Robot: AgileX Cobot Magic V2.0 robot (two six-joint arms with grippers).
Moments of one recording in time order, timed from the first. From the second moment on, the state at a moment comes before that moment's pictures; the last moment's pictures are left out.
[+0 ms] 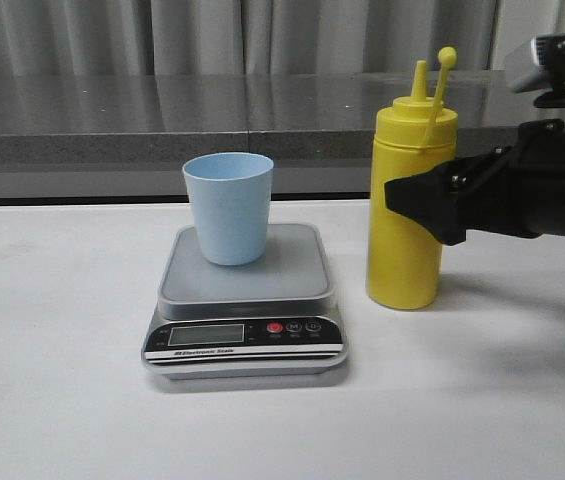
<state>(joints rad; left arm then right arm) -0.12 0.24 -0.34 0.03 0.26 -0.04 0.18 1.78 -0.51 -0.49 -1.09 0.21</state>
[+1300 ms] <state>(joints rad) -0.12 0.24 -0.34 0.03 0.26 -0.04 0.21 1.80 -0.65 -0.59 -0.98 0.21</state>
